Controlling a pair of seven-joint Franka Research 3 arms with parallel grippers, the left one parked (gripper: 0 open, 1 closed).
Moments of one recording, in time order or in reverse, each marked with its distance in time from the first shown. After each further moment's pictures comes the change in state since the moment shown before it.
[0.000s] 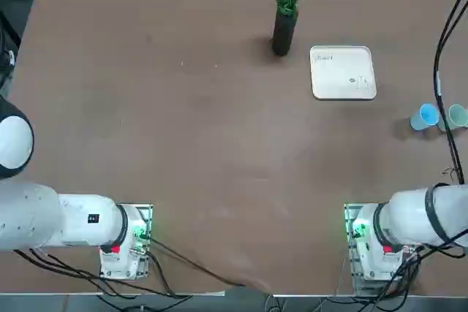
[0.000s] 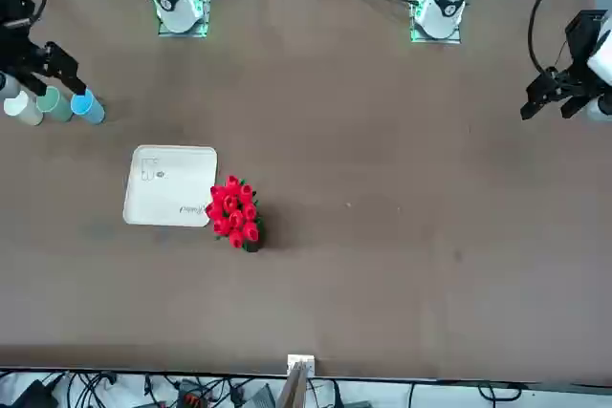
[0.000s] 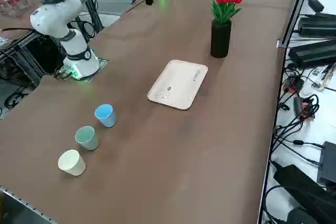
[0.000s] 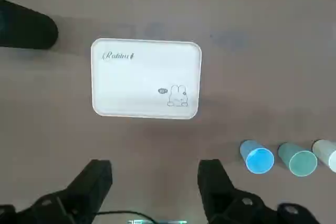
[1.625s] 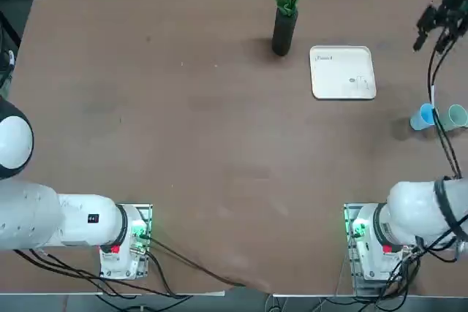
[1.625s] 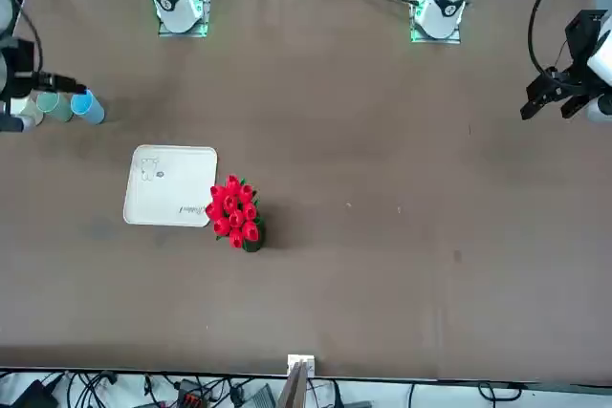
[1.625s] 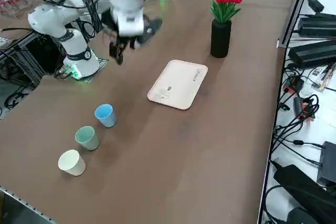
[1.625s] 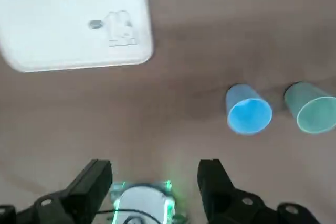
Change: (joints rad) arm -0.321 0.093 -0.015 -0.344 -0.006 0.148 -0.194
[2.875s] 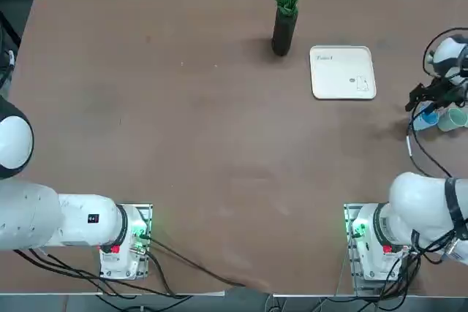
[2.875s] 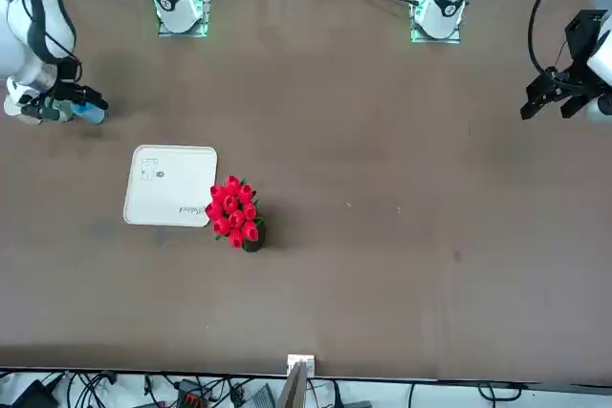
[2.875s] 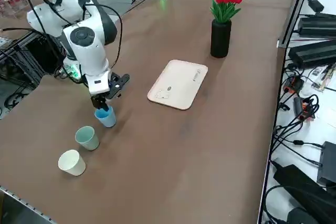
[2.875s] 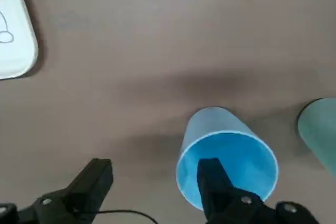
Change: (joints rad) arm -0.207 -0.007 -0.001 -0.547 -0.006 0.734 -0.158
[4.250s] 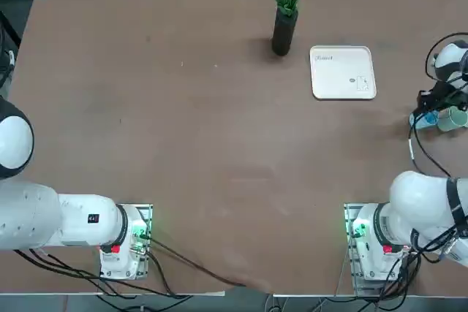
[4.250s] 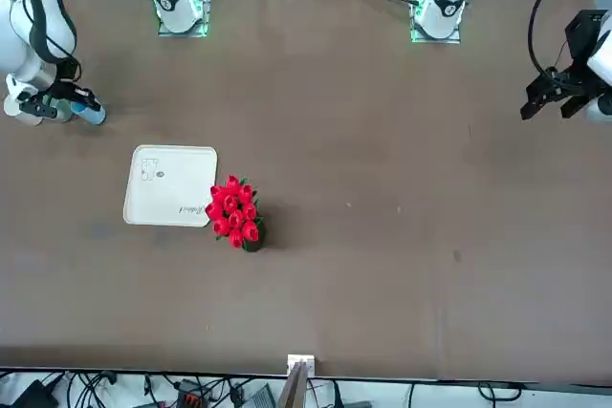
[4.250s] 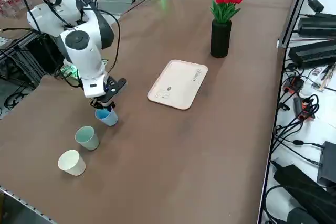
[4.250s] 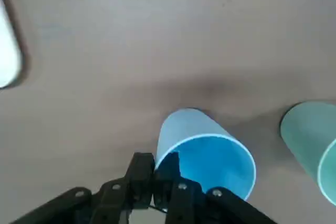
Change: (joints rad) arm -0.038 0.005 0.019 0.021 -0.009 0.010 0.001
